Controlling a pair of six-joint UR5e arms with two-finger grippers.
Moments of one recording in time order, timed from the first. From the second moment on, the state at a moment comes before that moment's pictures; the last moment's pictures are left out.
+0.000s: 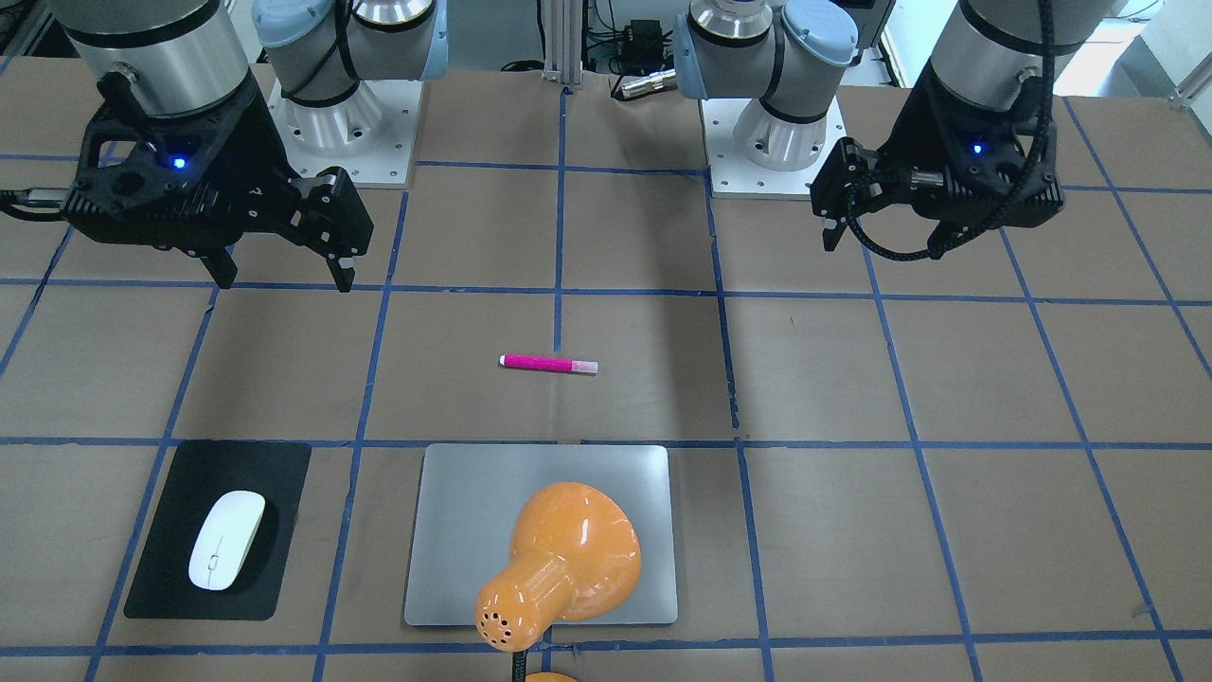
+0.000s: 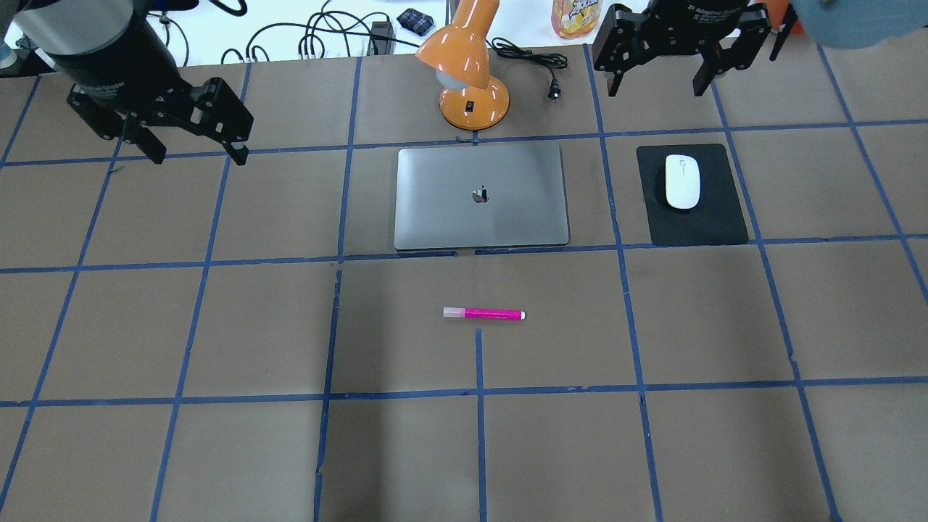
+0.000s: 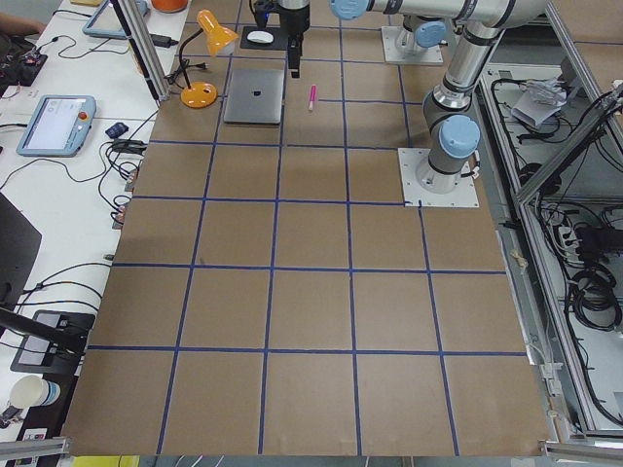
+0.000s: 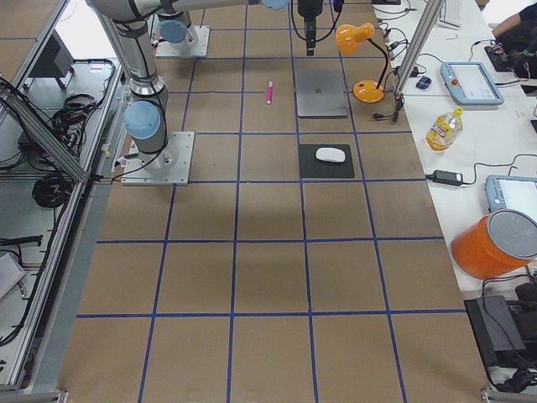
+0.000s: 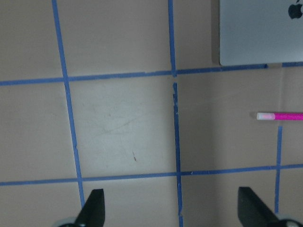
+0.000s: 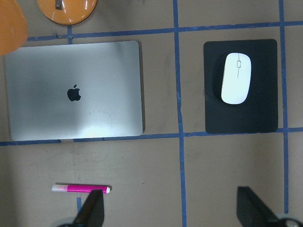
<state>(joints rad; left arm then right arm) -1.50 -1.61 -1.47 -1.60 1.58 0.16 1.63 -1.45 1.37 -1.61 -1.56 0.10</state>
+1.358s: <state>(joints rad) -1.55 -1.67 -1.42 -1.62 1.58 -0.01 1.62 -1.46 1.37 -1.57 -1.52 0.06</state>
